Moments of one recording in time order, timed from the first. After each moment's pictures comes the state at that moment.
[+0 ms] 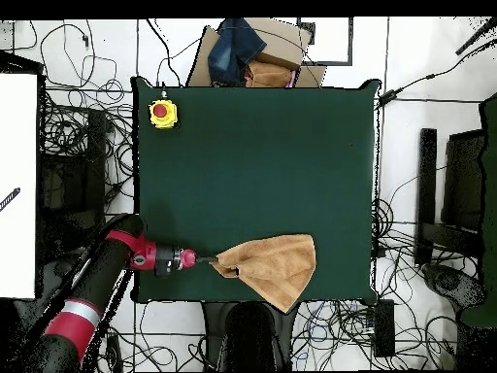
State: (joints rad) arm 0.80 0.61 -0.83 0.79 0.09 1.28 2.33
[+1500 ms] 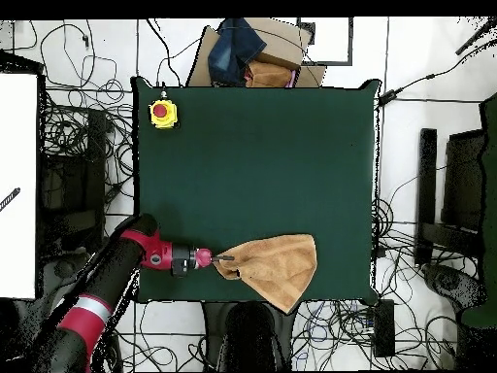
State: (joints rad) arm 0.77 0.68 -0.89 0.79 0.03 1.28 2.35
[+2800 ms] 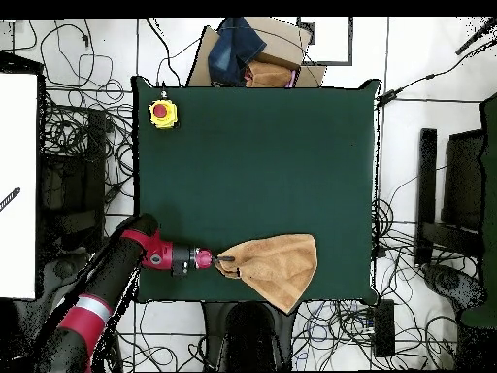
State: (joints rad) arm 0.77 0.68 -0.89 0.79 0.03 1.28 2.50
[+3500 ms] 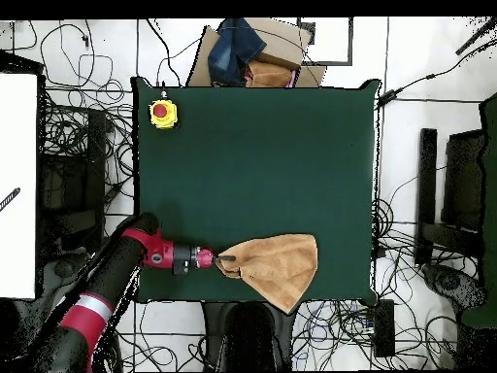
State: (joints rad) arm 0.76 0.68 -0.90 0.79 0.03 1.28 2.50
